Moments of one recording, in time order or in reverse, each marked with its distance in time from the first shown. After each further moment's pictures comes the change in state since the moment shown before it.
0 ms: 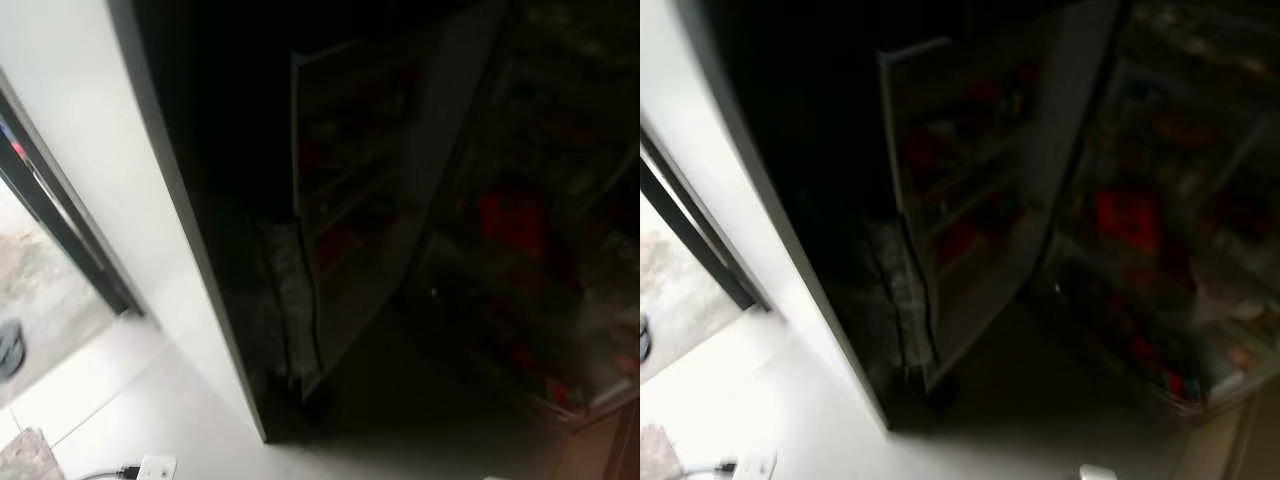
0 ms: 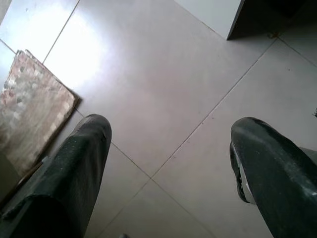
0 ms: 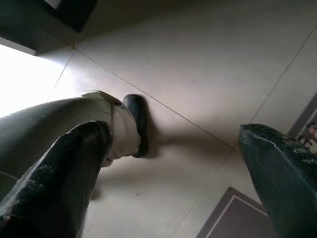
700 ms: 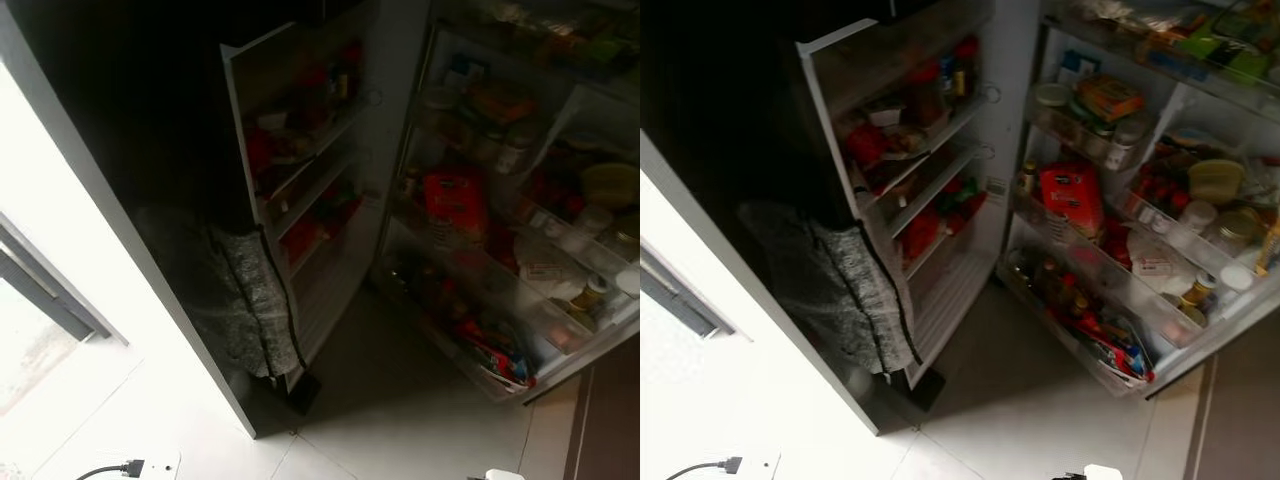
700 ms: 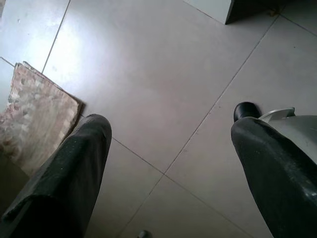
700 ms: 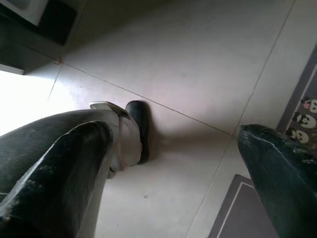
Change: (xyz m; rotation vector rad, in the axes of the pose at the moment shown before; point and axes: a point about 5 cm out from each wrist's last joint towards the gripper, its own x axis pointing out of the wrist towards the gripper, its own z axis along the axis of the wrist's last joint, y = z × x) left arm -0.003 0.007 -0.014 0.005 0.030 0.013; right arm 0.002 0.004 0.007 0.015 -0.044 -0.025
